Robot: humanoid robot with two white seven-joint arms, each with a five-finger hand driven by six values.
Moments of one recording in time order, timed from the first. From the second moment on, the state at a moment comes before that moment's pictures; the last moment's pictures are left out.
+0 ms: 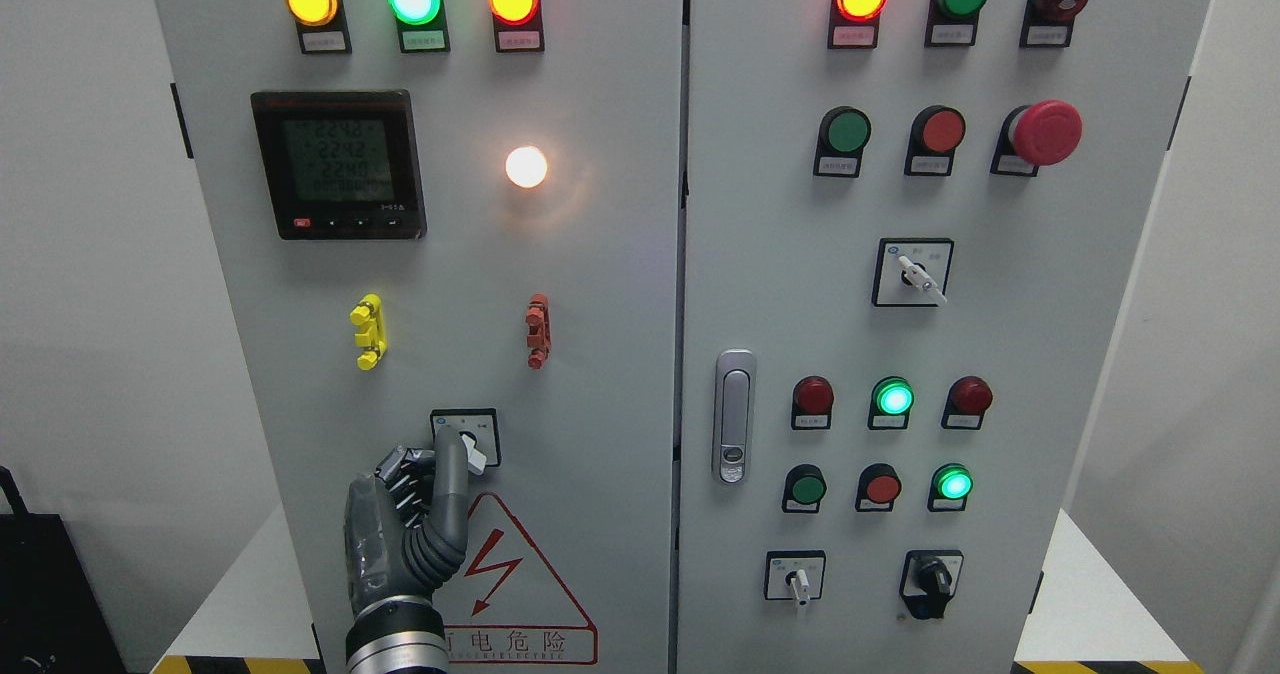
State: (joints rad) left arm -0.36 -0.11 -0.19 -1.96 -0.14 0.58 0.51; right arm 0.15 0.12 -0.13 -0.13 0.21 0.11 -0.12
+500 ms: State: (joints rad) left arm -0.36 -0.11 -0.20 -1.96 -0.14 0.59 0.51; right arm 0.15 0.12 -0.13 -0.13 0.21 0.11 -0.12
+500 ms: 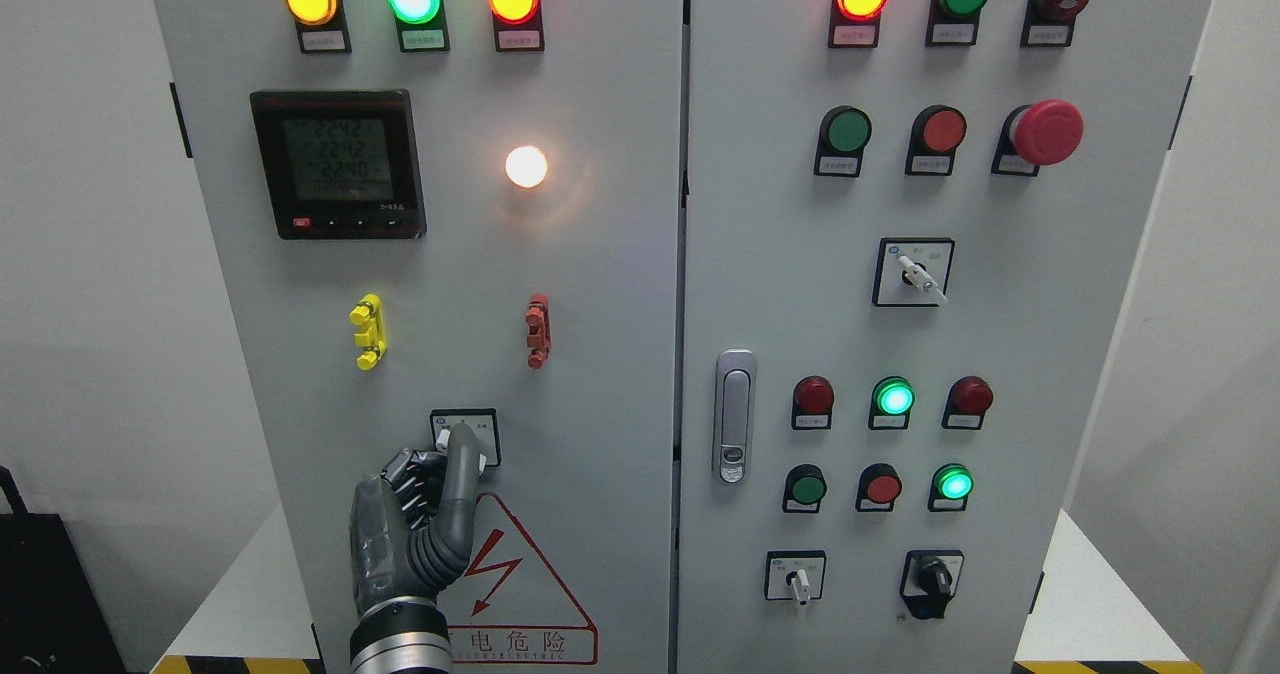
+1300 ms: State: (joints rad) left arm -0.32 -0.10 -0.20 -1.97 -0.14 0.55 0.51; right arm 0.15 0.12 -0.13 -0.13 0.21 0.11 -0.12
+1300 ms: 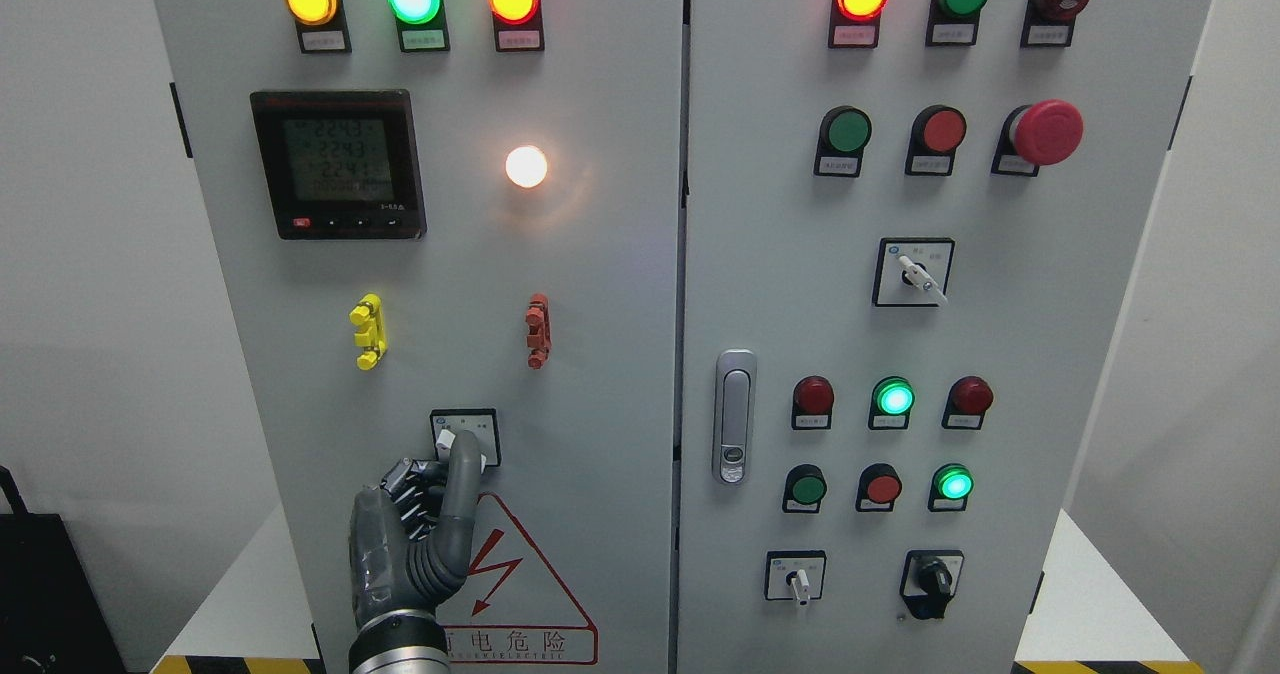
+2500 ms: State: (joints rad) left arm 0.24 -0.04 -0.09 -1.71 -0.09 -0.41 0.31; right arm 0.15 0.12 -0.13 -0.13 0.21 0.11 -0.12
